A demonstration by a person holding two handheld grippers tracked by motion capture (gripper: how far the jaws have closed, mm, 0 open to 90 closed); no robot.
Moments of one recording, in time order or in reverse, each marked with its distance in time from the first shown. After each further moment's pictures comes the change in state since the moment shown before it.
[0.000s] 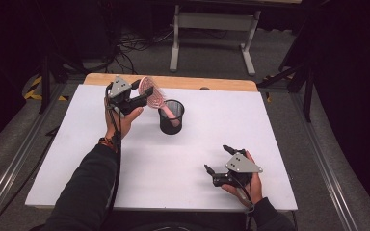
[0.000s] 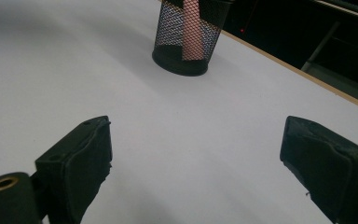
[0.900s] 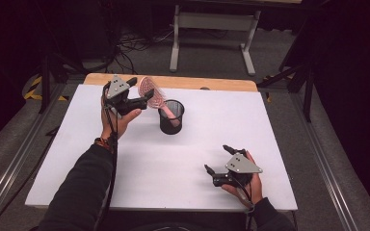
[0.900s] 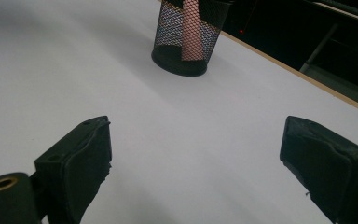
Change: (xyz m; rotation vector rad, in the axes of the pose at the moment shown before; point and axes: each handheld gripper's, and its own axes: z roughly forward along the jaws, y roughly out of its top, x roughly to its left) left arm -0.004 0.008 -0.012 -0.001 -0.012 0.060; right arm 0.000 0.000 0.000 -0.001 -0.003 -0.009
